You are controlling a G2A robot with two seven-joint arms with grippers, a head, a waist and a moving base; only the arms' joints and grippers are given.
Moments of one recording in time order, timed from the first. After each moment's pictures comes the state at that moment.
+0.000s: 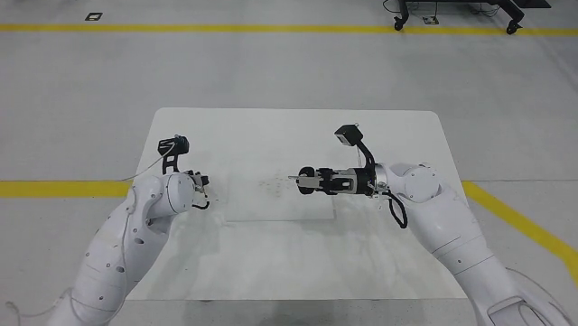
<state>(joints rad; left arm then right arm) 1.13 -1.01 -1.09 -1.63 0.90 0.57 -1.03 -1.04 -1.14 1.03 -1.32 0.40 -0.69 1.13</state>
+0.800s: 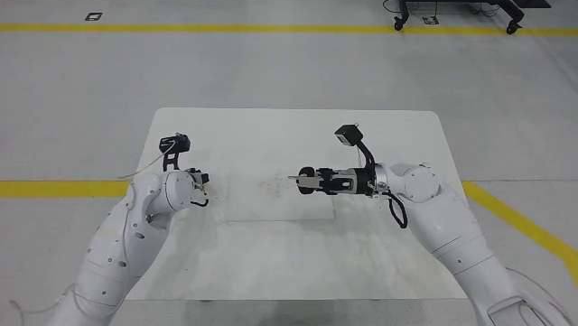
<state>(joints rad) 1.13 -1.03 -1.13 -1.58 0.87 0.49 -1.00 -1.04 -1.14 1.03 -1.32 0.40 -0.69 1.13</state>
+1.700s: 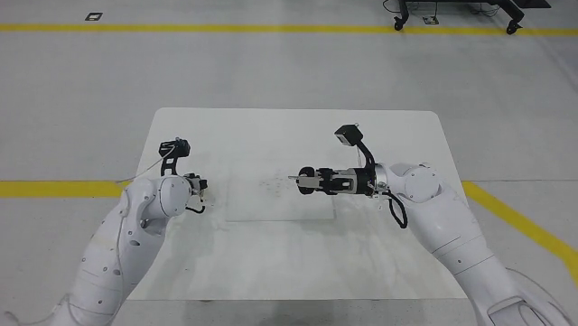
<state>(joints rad) 1.18 -1.03 -1.17 -1.63 0.92 0.44 -1.07 -1.04 -1.14 1.03 -1.32 0.40 -0.69 1.13</state>
